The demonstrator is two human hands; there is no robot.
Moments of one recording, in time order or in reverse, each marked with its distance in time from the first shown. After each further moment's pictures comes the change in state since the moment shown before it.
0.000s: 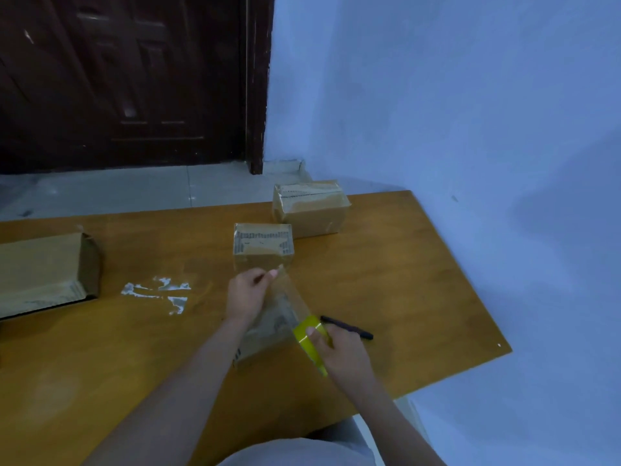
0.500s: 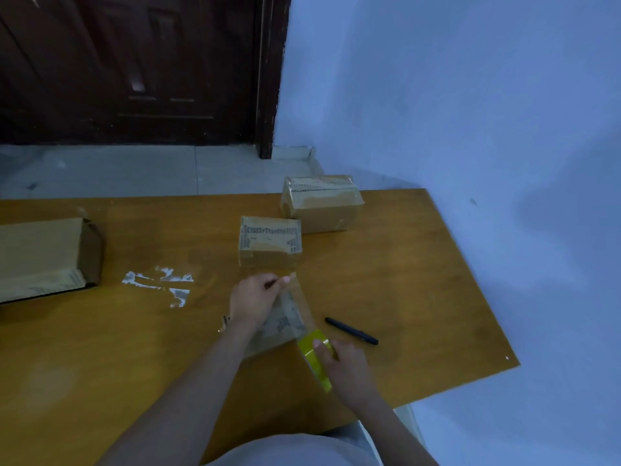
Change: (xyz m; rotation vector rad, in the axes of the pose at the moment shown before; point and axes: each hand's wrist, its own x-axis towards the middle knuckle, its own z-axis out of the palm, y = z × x) left_hand 0.005 -0.007 0.008 0.252 -0.091 -0.051; right_hand 0.006 0.008 0.006 0.010 -0.082 0.037
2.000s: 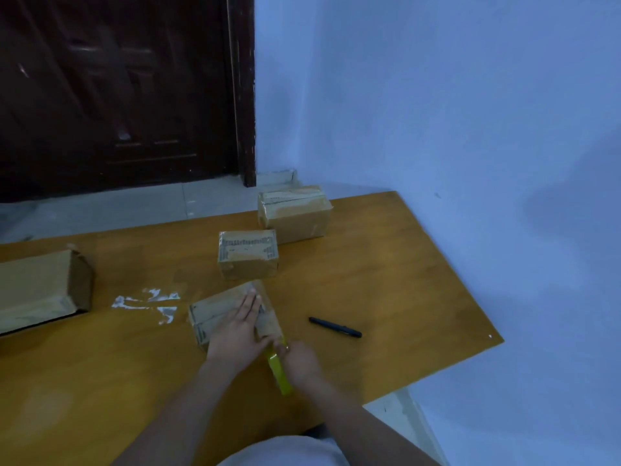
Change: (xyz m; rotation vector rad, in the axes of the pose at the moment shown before) left_hand -0.062 -0.004 0.005 0.715 -0.219 0.220; right_hand 0.021 -0.004 0.050 -0.010 -0.125 0.134
